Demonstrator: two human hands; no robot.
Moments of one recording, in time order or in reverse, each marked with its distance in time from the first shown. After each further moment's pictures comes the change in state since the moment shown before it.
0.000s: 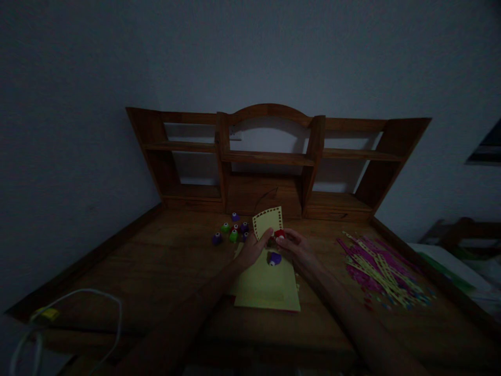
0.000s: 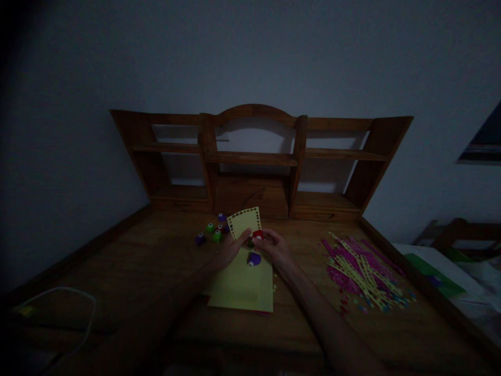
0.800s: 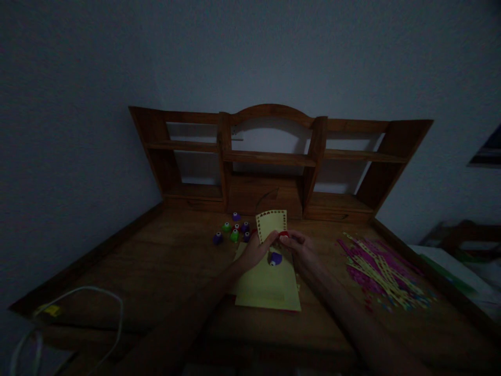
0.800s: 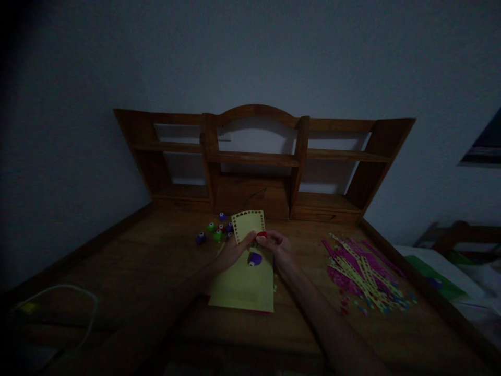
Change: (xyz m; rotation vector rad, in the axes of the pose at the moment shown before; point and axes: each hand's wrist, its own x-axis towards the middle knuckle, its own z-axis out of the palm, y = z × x) left_hand -0.003 0.004 0.006 -0.004 -0.080 0.058; right_hand 0.001 0.006 -0.005 0.072 0.080 0.016
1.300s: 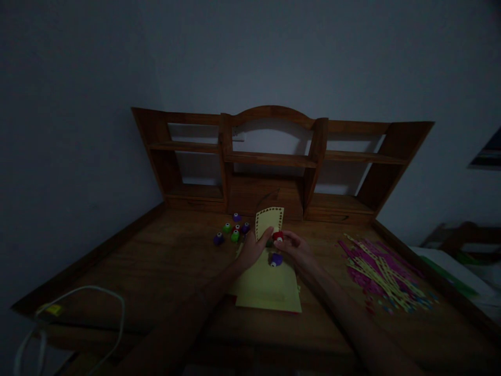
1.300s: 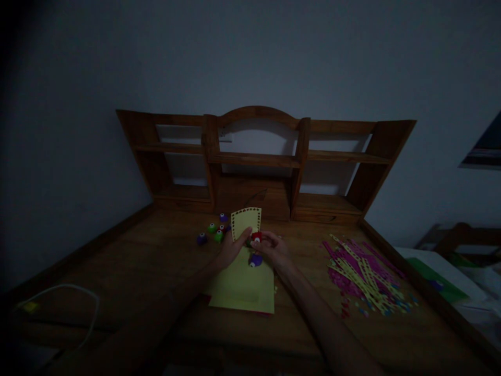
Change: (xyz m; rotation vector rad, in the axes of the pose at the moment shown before) left_hand 0.005 -0.008 -0.008 0.046 0.150 0.021; right_hand 0.002 0.003 0.007 -0.097 -0.061 0.009
